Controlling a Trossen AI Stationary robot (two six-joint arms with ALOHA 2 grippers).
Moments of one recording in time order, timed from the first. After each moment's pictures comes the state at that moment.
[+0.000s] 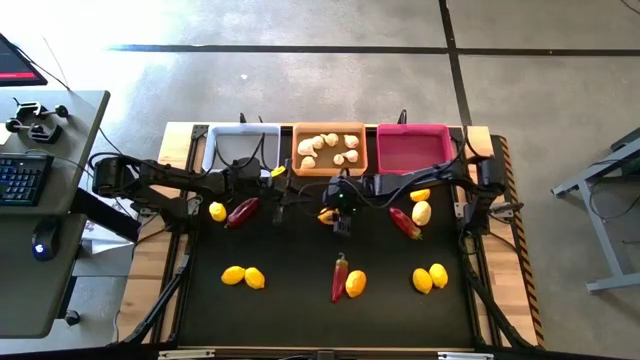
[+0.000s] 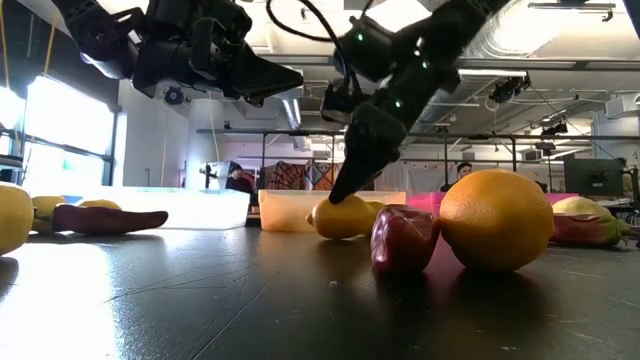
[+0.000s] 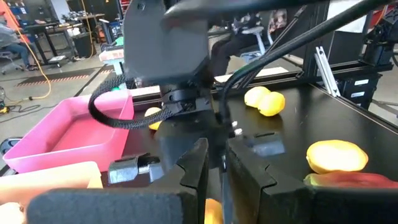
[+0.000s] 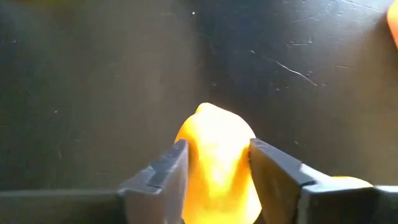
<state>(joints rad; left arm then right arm) 0.20 1.39 0.55 0.70 0.31 0.18 -0.09 1.84 1.13 -0.24 -0.07 0.00</state>
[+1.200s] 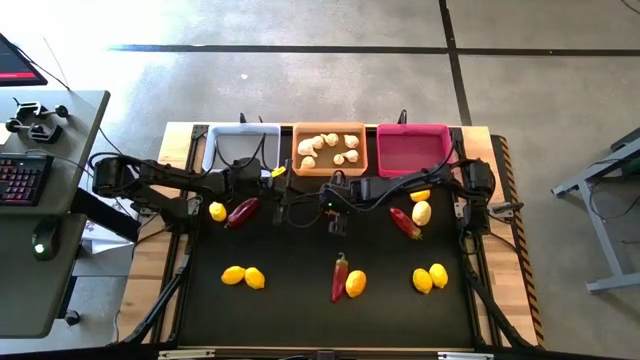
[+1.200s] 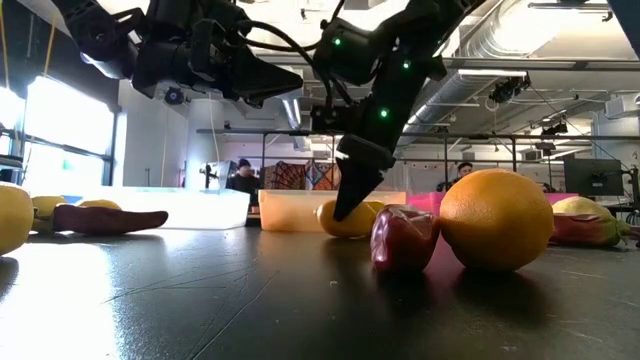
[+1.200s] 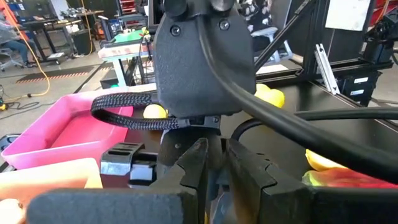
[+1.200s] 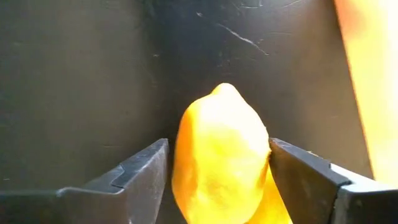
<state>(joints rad) 0.20 1.39 0.55 0.69 0.31 0.18 -0.04 1.94 1.29 -0.46 0.19 0.04</state>
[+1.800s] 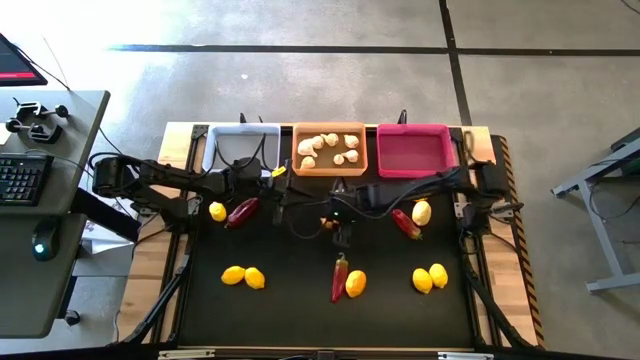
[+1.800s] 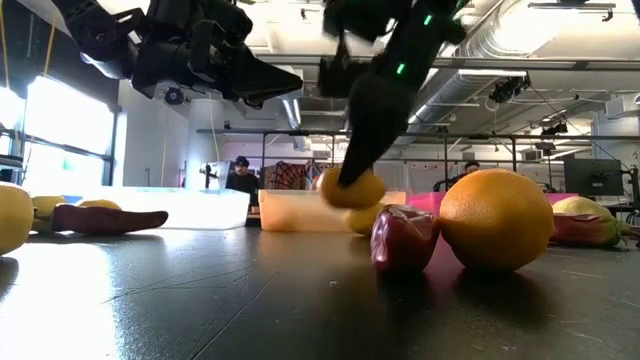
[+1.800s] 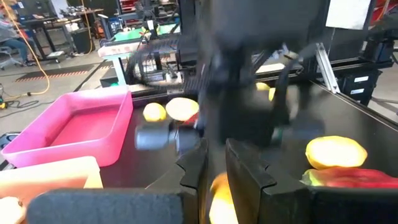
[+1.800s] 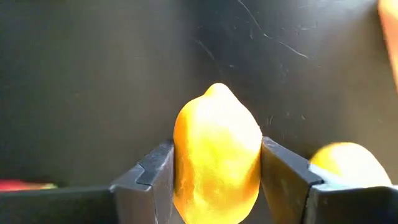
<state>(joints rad) 0.20 1.39 0.55 0.68 0.31 0.18 0.04 1.84 1.29 -0.53 0.10 0.10</state>
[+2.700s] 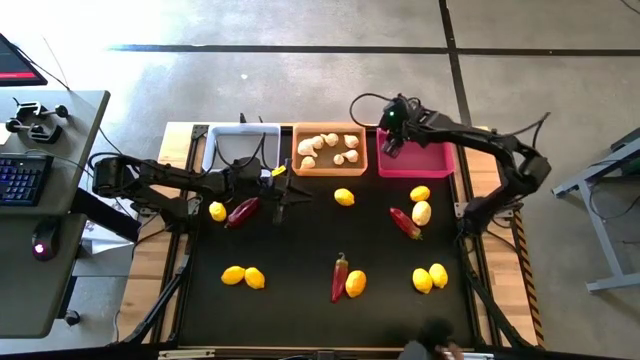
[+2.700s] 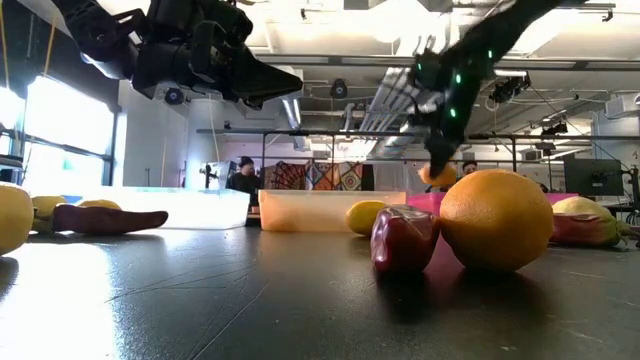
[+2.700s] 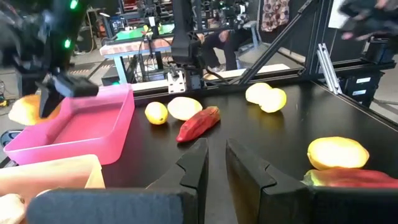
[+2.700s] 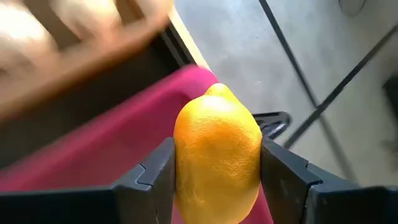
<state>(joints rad) 0.20 1.39 0.55 0.68 0.31 0.17 -0.73 1.54 1.08 -0.54 0.36 -0.37</state>
